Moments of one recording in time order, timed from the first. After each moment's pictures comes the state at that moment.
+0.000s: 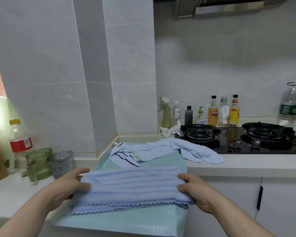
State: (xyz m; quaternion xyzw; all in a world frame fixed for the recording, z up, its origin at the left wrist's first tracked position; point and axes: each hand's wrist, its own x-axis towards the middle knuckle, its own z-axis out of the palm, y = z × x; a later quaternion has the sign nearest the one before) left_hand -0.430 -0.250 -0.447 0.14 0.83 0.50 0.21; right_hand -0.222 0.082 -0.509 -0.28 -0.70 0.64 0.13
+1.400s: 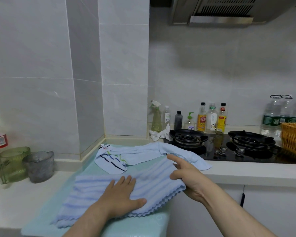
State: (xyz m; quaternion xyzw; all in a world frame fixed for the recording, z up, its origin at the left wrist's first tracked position) left_hand -0.359 -0.103 -0.494 0.45 0.88 0.08 0.08; right_hand -0.208 0.083 -0.438 -0.17 -0.63 0.74 0.16
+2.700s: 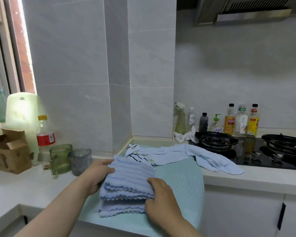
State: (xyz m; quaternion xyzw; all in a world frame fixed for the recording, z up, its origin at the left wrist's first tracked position) left_hand -0.431 -0.220 -0.435 0.14 0.73 0.63 0.21; right_hand -0.270 -0.060 -0.496 -0.14 -0.91 0.33 0.21
